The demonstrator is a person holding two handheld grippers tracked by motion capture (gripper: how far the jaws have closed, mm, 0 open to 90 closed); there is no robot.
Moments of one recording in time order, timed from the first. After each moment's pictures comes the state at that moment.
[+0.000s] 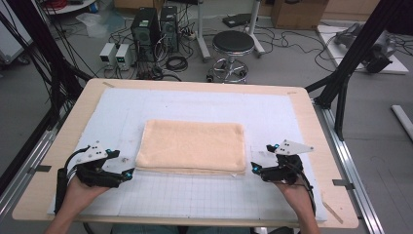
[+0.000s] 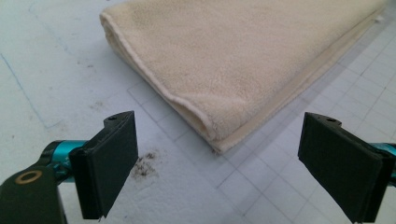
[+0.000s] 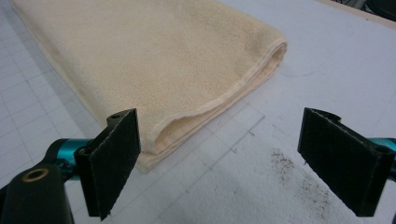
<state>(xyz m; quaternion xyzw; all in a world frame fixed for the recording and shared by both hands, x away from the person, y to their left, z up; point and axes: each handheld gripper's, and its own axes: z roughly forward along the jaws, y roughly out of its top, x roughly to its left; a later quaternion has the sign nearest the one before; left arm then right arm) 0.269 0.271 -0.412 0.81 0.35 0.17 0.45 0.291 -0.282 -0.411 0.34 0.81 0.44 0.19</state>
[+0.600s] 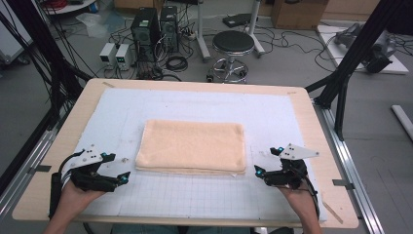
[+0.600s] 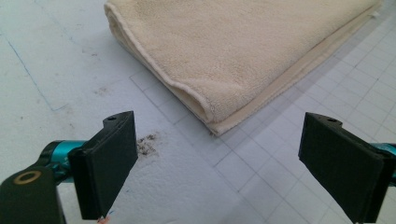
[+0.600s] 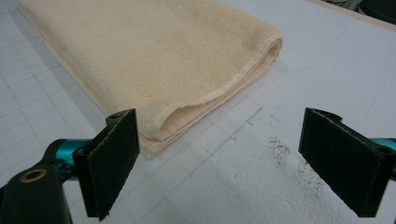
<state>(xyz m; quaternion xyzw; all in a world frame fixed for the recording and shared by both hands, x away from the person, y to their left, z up) 0.258 0.279 -0.411 0.80 0.36 0.17 0.45 0.278 -0.289 -0.410 0.34 0.80 0.44 0.20</state>
